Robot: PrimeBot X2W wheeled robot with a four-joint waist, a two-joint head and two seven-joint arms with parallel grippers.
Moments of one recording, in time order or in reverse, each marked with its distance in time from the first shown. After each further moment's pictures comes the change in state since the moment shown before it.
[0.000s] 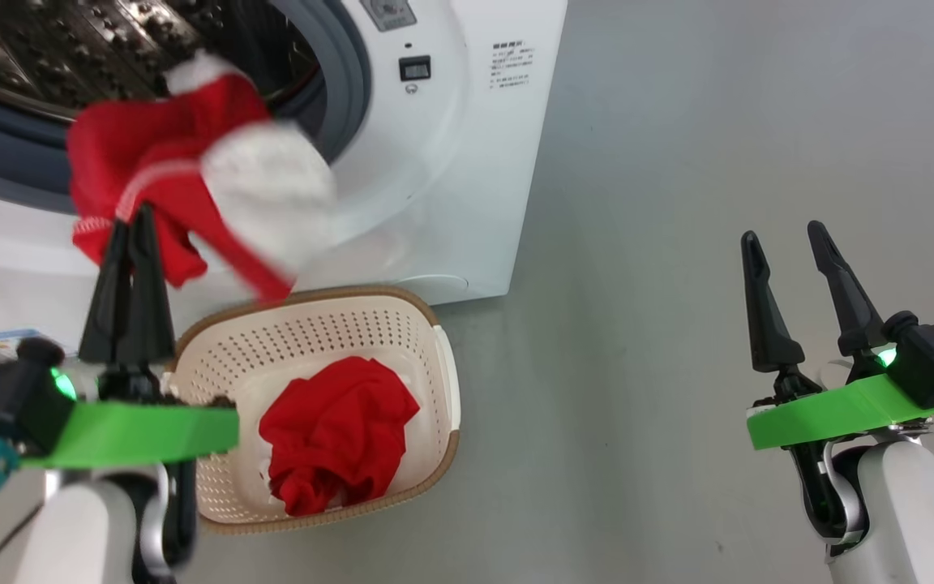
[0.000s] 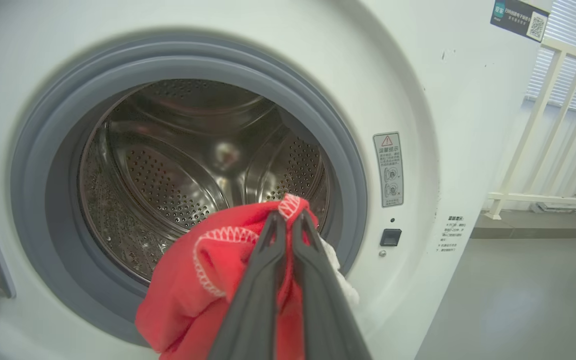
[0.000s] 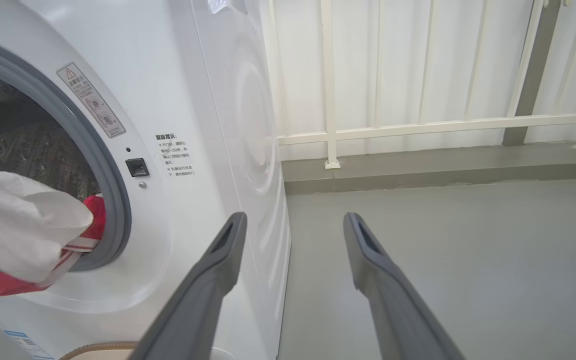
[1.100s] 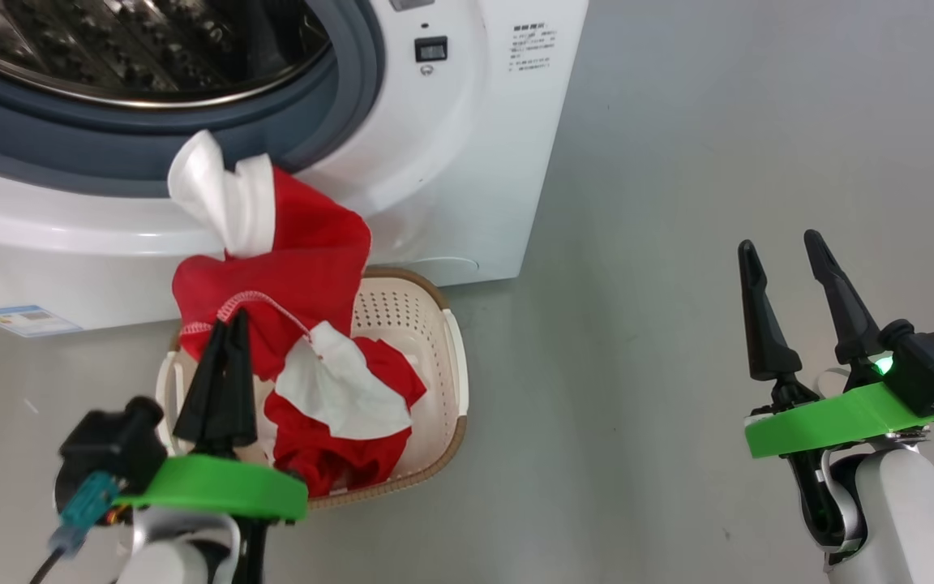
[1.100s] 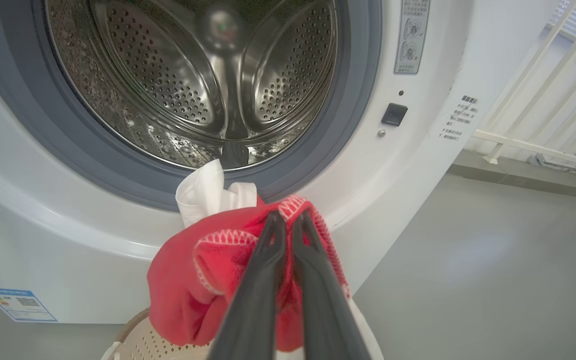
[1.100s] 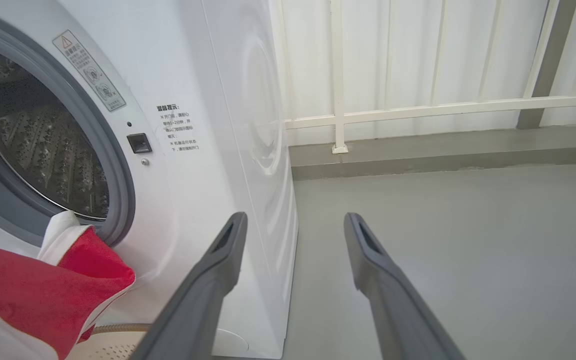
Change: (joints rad) left arm 0.142 -0.044 -0.091 0.014 -0.054 0.049 0.069; right arm 0.018 0.000 0.005 -0.007 0.001 0.000 0.000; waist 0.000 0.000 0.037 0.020
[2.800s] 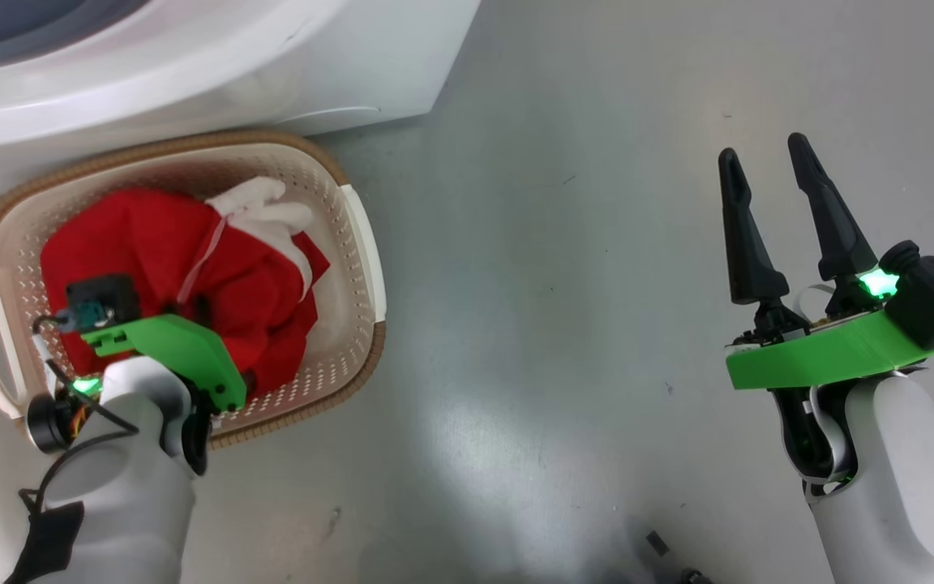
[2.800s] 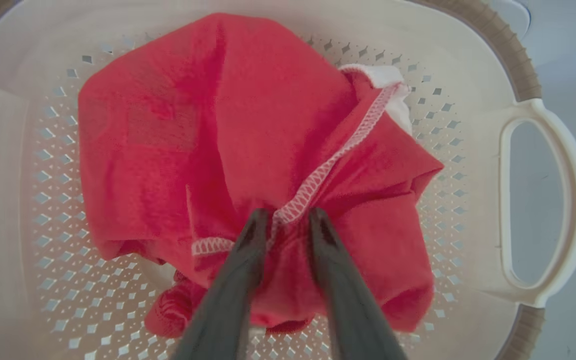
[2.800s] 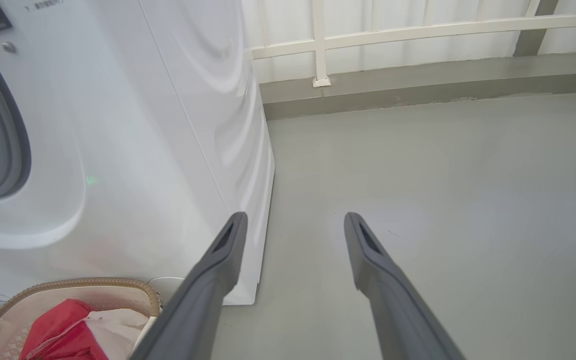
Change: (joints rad) left arm -0.673 0.004 -0.016 1.255 -0.089 -0.103 0.019; right arm -0.148 0.000 0.060 -0.030 0.053 0.000 0.000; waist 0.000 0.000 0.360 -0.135
